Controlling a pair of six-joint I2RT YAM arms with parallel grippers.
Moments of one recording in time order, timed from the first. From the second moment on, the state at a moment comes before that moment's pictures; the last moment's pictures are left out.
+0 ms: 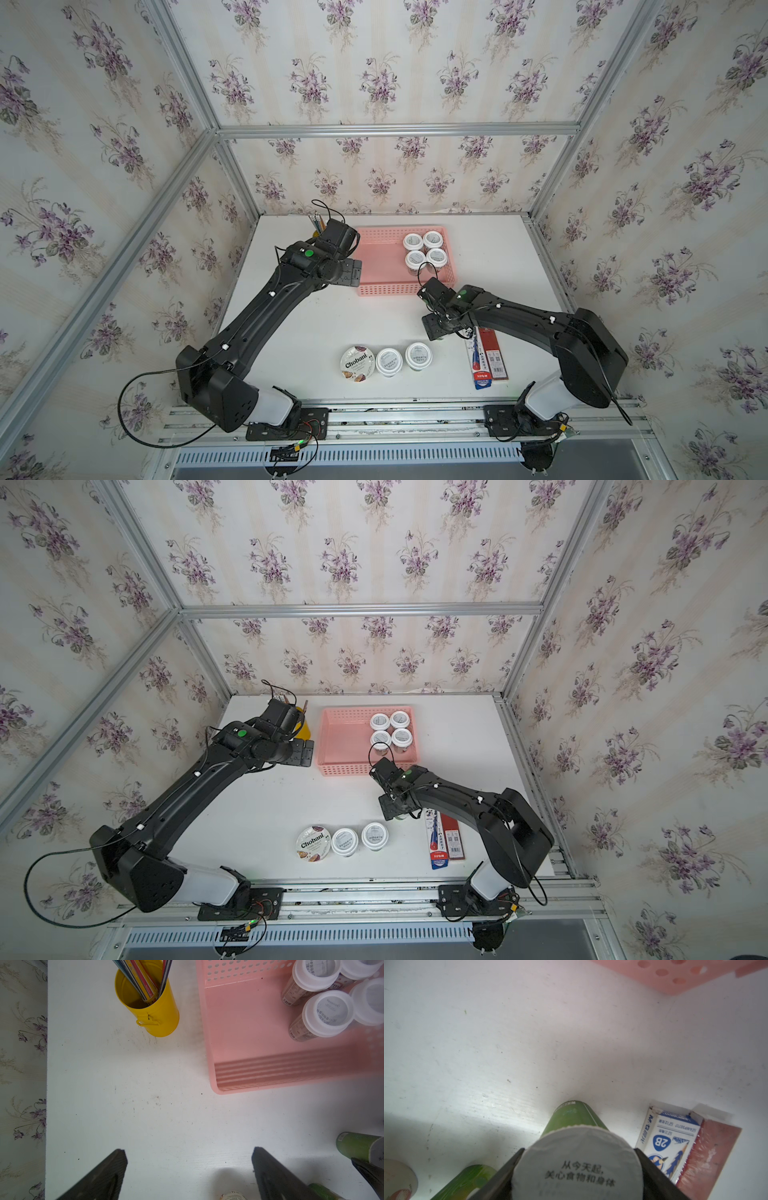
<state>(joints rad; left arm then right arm) -0.47 1.43 1.45 -1.08 -0.28 -0.32 0.81 1.57 0.99 -0.80 0.19 0.43</state>
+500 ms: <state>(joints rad) -0.47 1.43 1.45 -1.08 -0.29 -0.32 0.81 1.57 1.01 -0.81 0.19 0.43</state>
